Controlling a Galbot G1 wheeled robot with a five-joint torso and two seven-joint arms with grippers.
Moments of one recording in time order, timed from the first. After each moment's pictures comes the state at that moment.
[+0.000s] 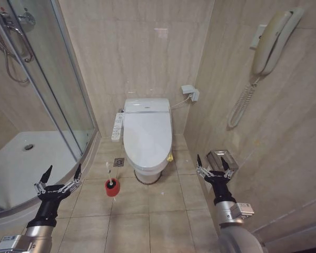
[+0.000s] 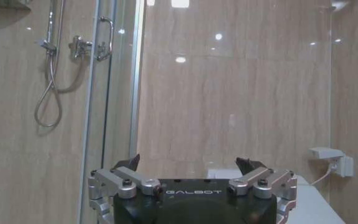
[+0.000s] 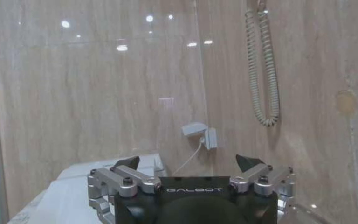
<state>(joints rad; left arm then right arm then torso) 1.71 -1.25 -0.81 -2.22 -0.46 -0.22 0.01 -1.52 1.47 0.53 2.19 0.19 0.05 0.14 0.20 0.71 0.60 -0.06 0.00</state>
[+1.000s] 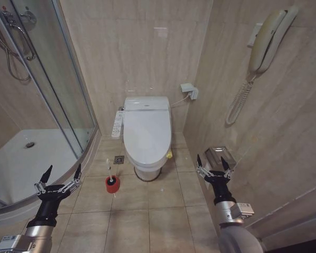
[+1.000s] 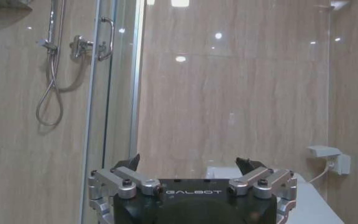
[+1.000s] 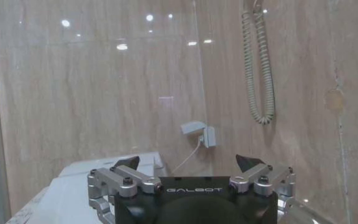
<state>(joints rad) 1.70 -1.25 -0.81 -2.22 -0.46 -0.22 0.01 -1.52 1.47 0.53 2.19 0.19 0.05 0.14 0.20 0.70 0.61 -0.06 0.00</state>
